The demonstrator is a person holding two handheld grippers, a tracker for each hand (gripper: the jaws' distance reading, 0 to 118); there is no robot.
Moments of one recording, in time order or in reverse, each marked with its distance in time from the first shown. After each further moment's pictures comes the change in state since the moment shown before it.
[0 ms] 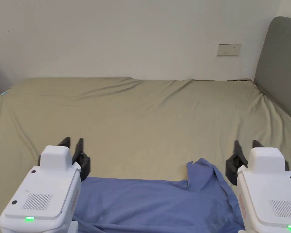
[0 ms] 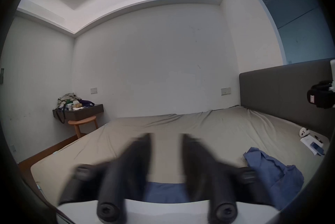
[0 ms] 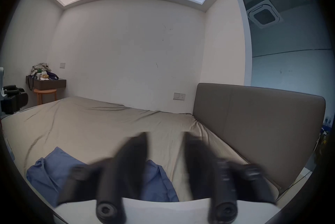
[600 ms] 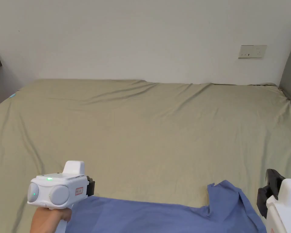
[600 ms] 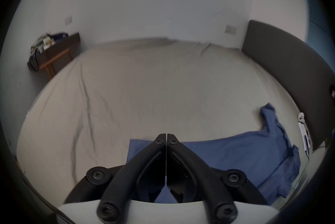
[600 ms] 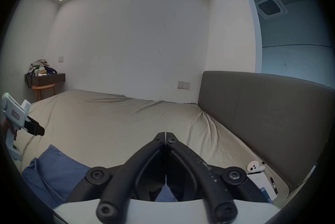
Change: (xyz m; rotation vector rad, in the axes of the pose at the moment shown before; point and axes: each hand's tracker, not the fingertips) left arm -0.058 -0.103 -0.233 -0.759 -0.151 0.109; right arm -0.011 -0.026 -0.097 -0.108 0.029 -0.014
